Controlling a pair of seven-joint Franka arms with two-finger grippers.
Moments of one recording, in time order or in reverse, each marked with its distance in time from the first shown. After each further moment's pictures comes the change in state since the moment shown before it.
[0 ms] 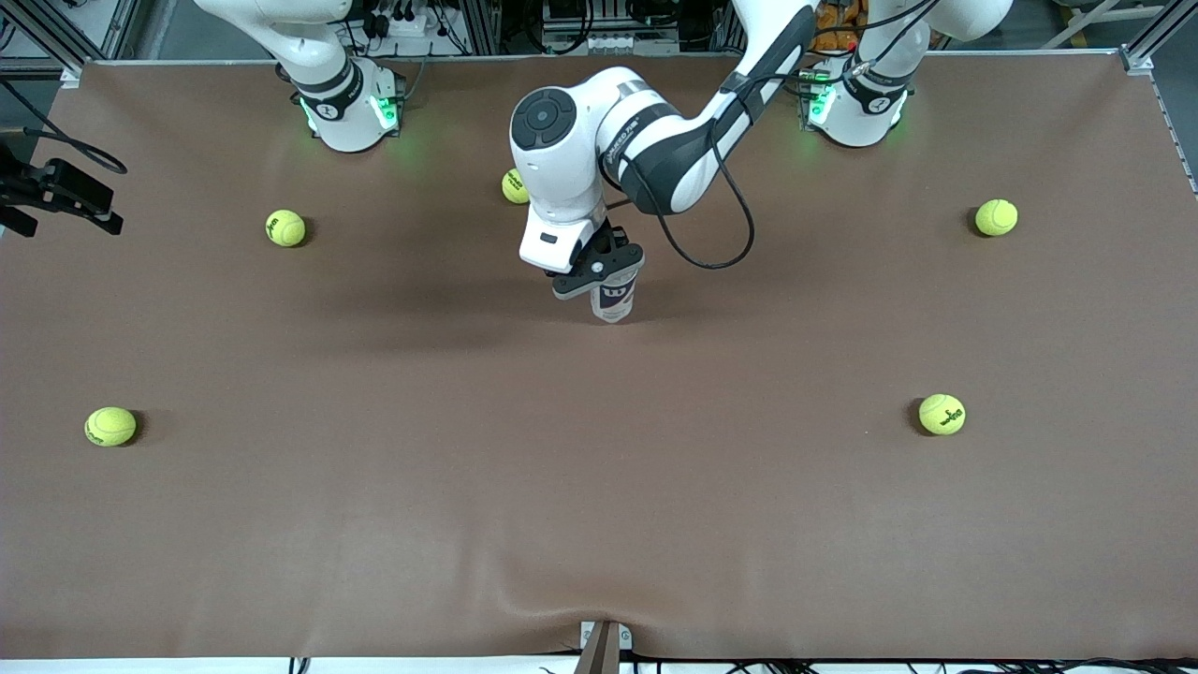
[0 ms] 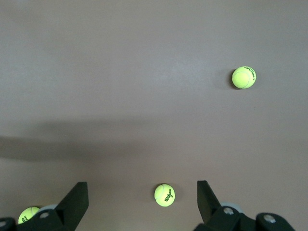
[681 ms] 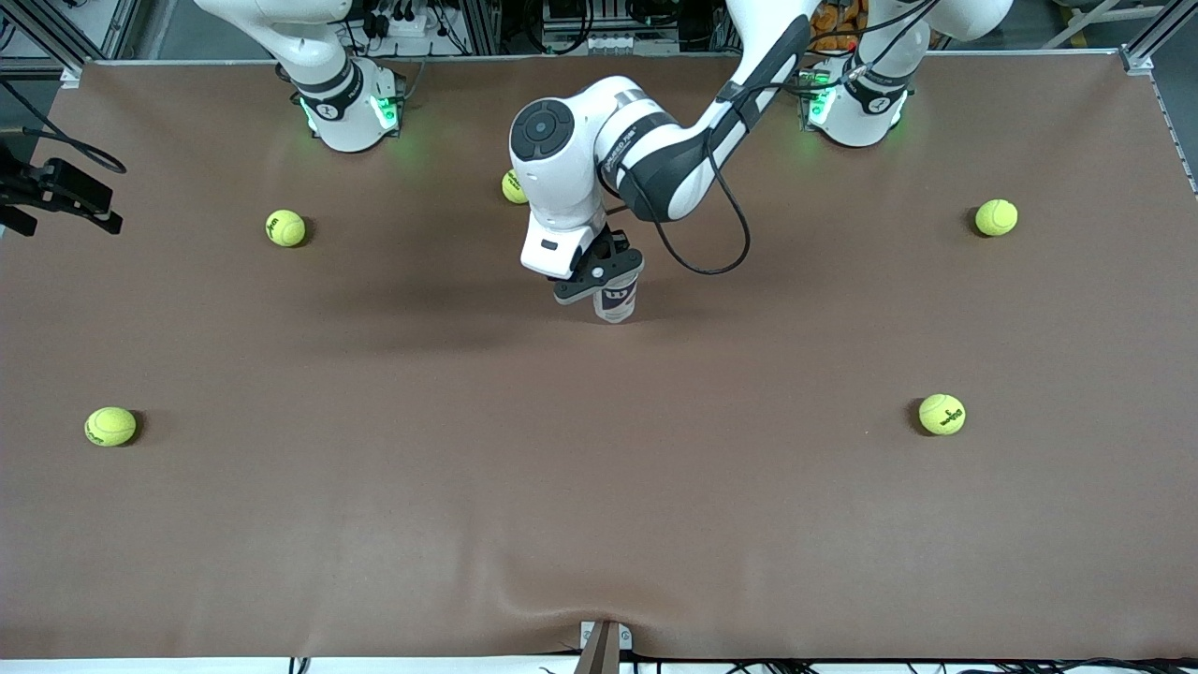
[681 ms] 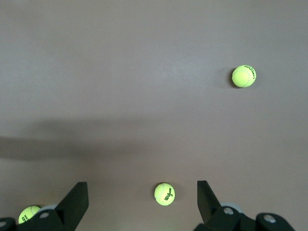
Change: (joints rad) left arm 0.000 0.019 0.002 0.004 0.000 -0.001 -0.003; right arm 0.000 0.000 0.000 0.000 0.000 -0.005 0.000
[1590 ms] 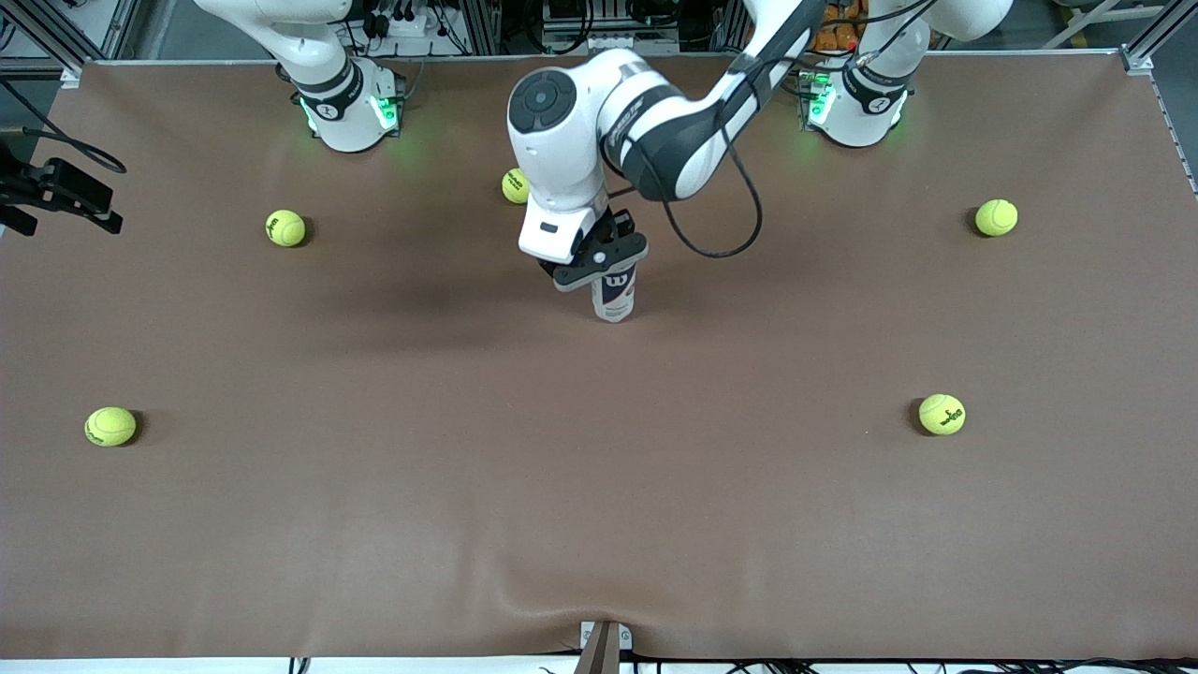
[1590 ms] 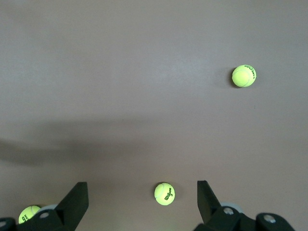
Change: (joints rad) left arm 0.000 -0.058 0.000 0.030 0.000 -0.076 -0.003; right arm 0.000 0.000 0.000 0.000 0.000 -0.001 0.000
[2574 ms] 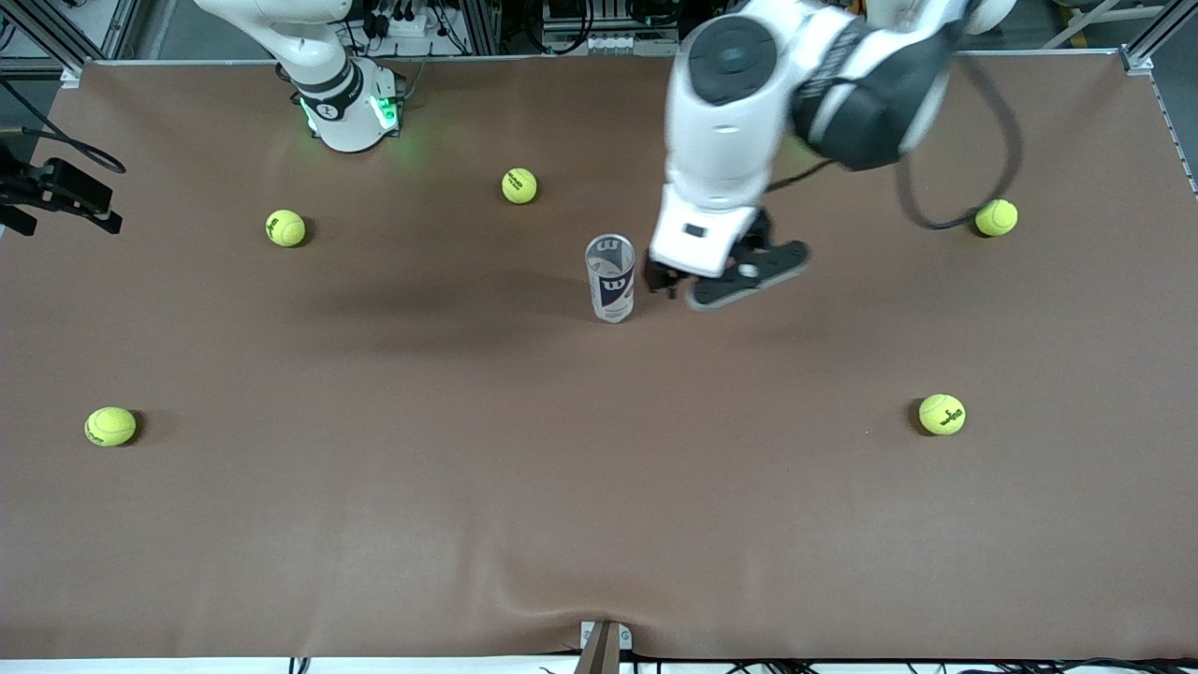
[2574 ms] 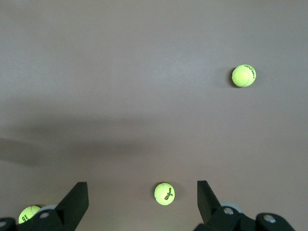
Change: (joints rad) left arm 0.266 -0.212 0.007 0.011 -0.019 -0.159 0.365; right arm 0.000 0.000 -0.001 0.000 0.000 0.000 0.000
